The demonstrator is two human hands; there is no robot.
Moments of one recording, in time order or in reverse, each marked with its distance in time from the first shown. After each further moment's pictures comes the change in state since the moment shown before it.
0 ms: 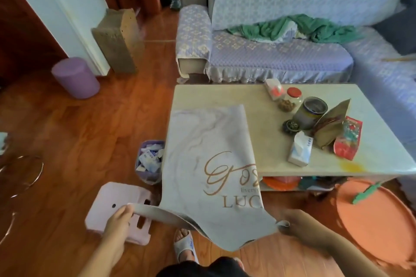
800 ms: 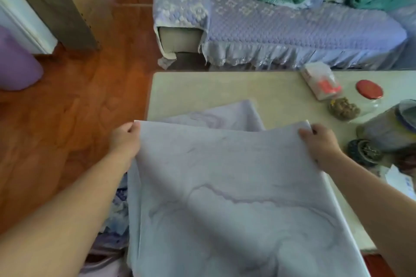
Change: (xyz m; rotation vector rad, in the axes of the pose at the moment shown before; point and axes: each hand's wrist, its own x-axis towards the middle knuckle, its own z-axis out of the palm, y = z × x) left_hand 0.404 0.294 0.266 0.251 0.039 0.533; right_hand 0.521 -0.022 -0.161 0.381 0.775 0.330
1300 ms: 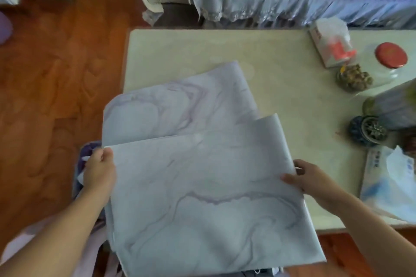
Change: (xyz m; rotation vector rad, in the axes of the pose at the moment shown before) left_hand -0.056 -0.106 0.036 0.149 0.051 -0.225; right_hand -0.046 0.110 0.002 0.029 -0.600 0.276
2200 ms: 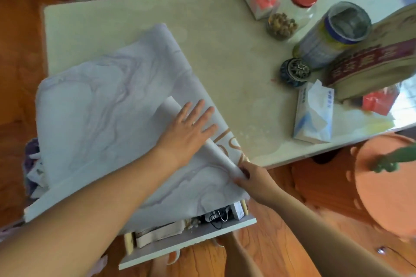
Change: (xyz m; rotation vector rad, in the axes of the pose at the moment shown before) left_hand -0.212 0.126 0.157 1.193 -0.349 1.639; right_hand -0.072 0.130 0.036 -0.372 0.004 -0.105
